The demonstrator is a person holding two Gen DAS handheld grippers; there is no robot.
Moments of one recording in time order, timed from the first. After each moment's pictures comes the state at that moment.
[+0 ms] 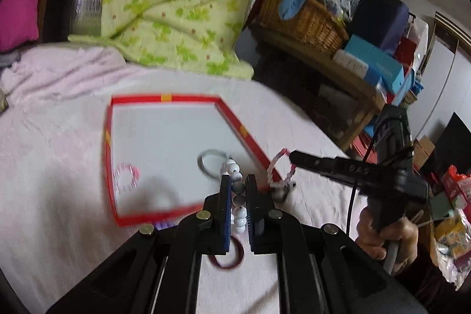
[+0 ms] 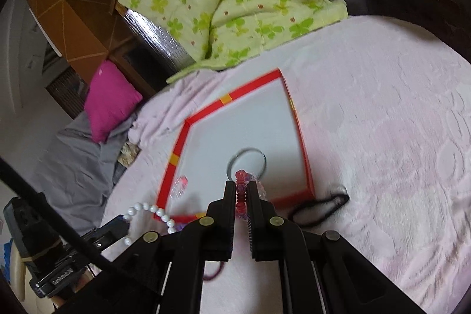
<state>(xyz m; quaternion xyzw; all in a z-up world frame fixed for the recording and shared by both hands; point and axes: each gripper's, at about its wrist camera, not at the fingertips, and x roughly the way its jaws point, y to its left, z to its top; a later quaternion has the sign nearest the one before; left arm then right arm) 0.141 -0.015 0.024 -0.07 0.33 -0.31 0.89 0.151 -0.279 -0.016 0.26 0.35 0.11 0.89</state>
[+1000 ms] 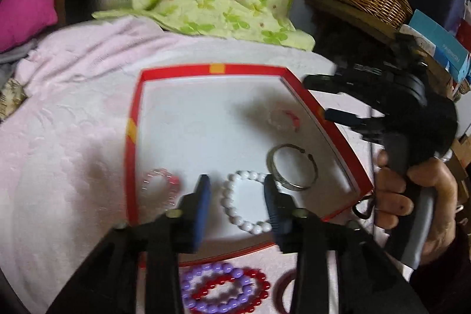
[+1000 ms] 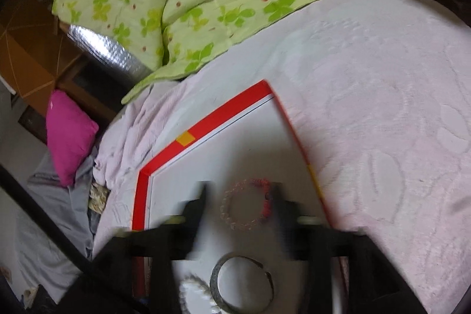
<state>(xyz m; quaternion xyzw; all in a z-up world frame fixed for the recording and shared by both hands) 0.221 -0.032 -0.035 -0.01 0.41 -0.19 0.89 0.302 -0.282 -0.057 0.32 0.39 0.03 0.86</state>
